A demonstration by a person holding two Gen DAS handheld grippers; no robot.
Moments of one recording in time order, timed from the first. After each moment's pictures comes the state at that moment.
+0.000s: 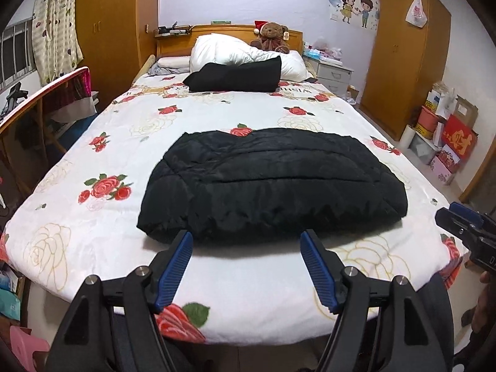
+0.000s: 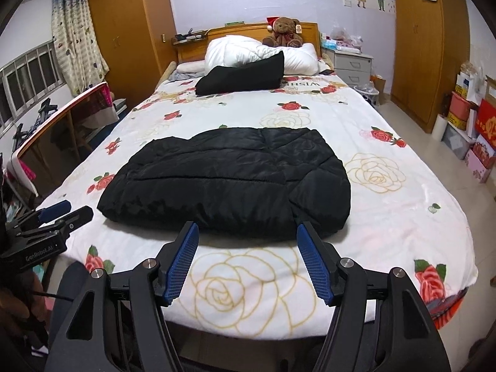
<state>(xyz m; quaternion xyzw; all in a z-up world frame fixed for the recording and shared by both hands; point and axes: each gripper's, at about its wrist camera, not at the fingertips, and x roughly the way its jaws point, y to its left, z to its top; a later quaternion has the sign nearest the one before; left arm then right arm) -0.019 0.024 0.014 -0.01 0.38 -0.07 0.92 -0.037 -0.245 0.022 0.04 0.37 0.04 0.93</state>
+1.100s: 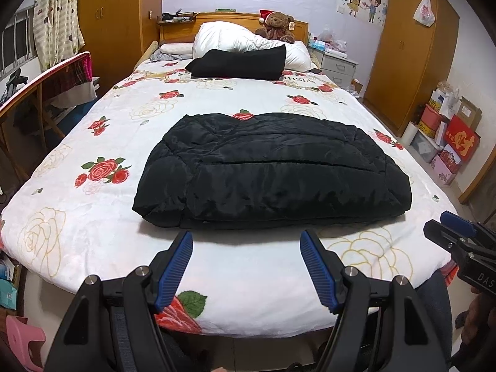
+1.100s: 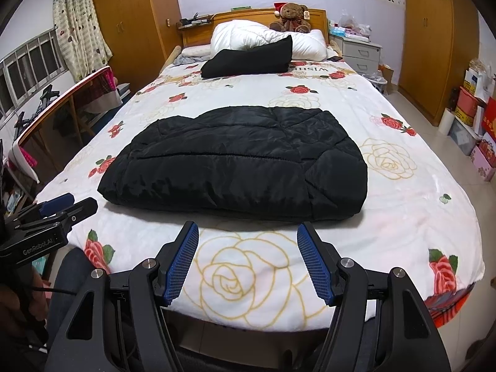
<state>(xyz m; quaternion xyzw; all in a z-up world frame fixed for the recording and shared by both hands) -0.019 0.024 -0.001 -0.03 0.40 -0.06 0.91 -0.034 -0.231 -0.002 0.03 0.40 0.06 0.92</state>
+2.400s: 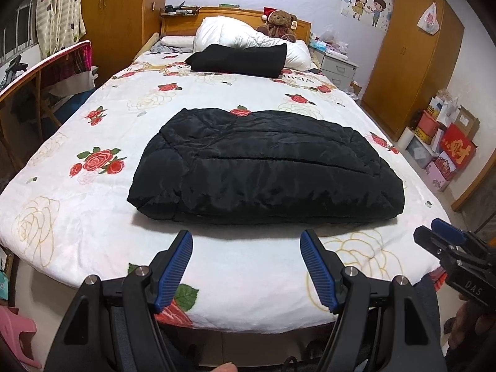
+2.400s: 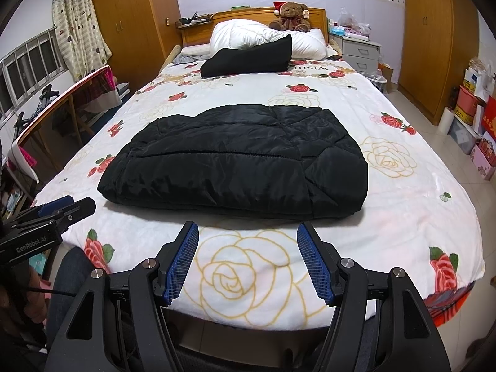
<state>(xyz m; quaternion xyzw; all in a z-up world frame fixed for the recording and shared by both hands) -0.021 0.025 0.001 -0.05 0.41 -0.06 0.91 -0.034 -0.232 -0.003 0.03 0.40 0.05 0.92</state>
